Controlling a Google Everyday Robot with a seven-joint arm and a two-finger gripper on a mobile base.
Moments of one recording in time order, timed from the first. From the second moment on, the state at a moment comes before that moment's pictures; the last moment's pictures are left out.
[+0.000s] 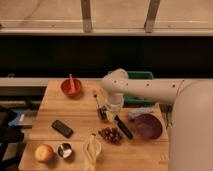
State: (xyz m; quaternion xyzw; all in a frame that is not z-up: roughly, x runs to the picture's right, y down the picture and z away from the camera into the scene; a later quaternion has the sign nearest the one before) arm 0.061 0.157 0.796 -0.38 0.16 0.36 0.84
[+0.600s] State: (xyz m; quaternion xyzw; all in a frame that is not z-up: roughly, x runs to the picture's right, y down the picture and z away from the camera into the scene) arm 0.010 0.143 0.807 -0.38 0.13 0.34 0.85
